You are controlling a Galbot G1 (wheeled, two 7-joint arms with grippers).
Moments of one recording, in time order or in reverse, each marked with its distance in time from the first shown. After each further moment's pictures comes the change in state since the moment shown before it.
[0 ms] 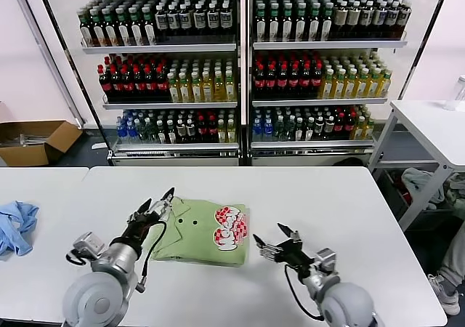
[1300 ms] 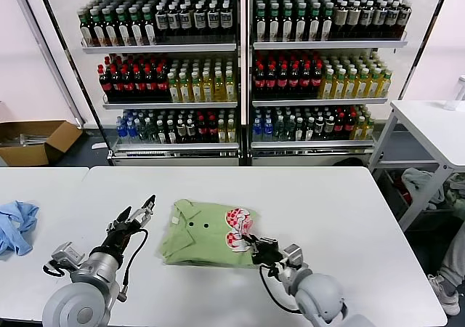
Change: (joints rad) left arm 0.066 0.011 -0.089 0.001 0.028 0.015 0.020; right arm 0.085 -0.032 -0.116 -0.046 -0.067 -0.034 0.011
